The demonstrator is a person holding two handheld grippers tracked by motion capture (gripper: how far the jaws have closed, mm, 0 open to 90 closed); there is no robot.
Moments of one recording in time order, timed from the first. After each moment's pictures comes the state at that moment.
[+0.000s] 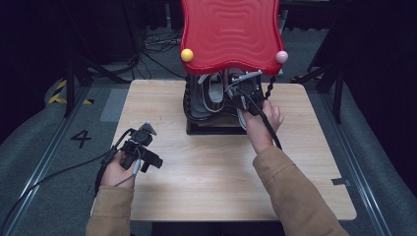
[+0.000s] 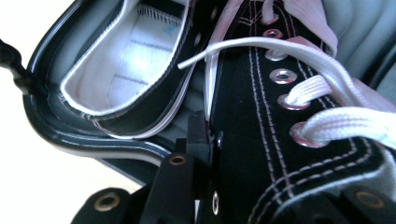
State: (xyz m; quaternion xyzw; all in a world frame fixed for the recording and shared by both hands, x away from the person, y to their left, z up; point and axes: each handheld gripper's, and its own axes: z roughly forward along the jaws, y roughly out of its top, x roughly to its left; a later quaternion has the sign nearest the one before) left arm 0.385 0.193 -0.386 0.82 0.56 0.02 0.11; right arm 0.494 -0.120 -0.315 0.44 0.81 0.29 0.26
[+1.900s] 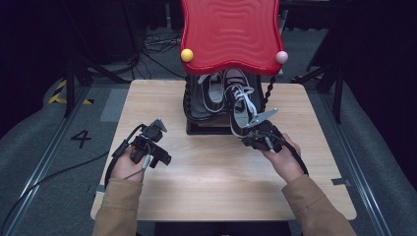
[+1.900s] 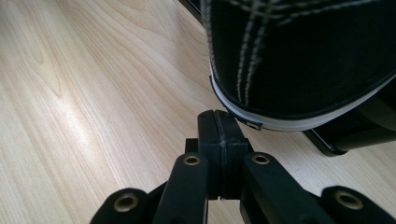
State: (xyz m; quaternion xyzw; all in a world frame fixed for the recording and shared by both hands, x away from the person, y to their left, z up) left arm 0.402 0.171 -0.387 0.84 0.53 0.01 0.10; right arm 0.428 -0.183 -0.379 0.28 0.91 0.29 0.10
